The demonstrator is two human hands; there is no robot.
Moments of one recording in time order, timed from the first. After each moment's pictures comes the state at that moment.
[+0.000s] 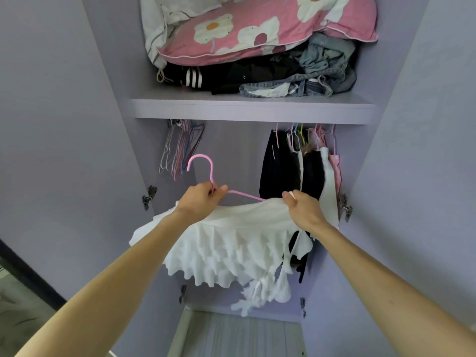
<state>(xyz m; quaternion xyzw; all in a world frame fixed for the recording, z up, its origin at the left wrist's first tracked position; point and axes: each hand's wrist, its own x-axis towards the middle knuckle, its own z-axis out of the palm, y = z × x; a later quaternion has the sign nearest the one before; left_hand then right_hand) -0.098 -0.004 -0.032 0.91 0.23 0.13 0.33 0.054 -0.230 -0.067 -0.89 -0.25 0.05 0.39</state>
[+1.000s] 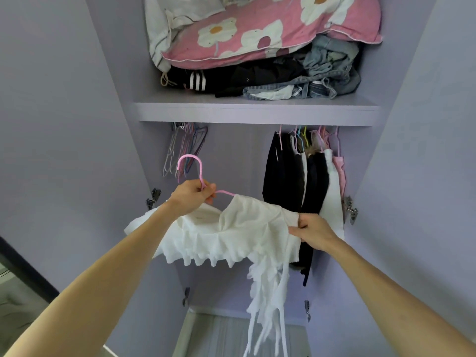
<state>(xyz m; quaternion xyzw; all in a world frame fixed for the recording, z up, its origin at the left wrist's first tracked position) -0.105 0.035 -0.021 0.88 0.24 0.11 0.40 0.056 -0.255 -0.098 -0.86 -0.23 0.20 0.41</state>
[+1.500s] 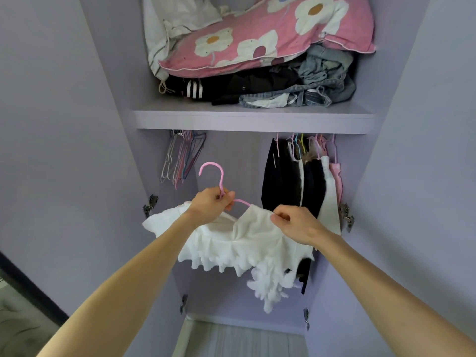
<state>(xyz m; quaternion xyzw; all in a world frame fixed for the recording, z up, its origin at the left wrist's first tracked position) -0.076 -0.012 -0.024 0.89 0.22 0.12 0.39 0.040 -0.237 -0.049 -0.86 -0.37 0.13 0.32</state>
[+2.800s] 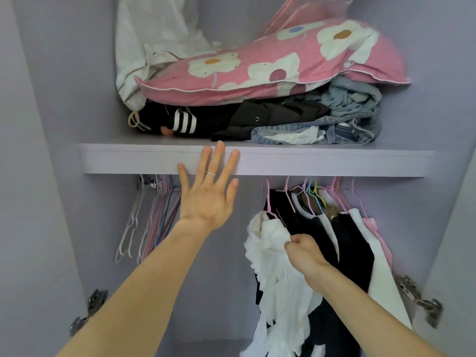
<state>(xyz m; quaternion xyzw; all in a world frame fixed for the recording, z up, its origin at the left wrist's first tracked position) 0.102 0.142 -0.010 0.92 0.09 0.37 0.00 0.164 -0.066 -0.085 -0.82 -0.09 0.08 0.56</state>
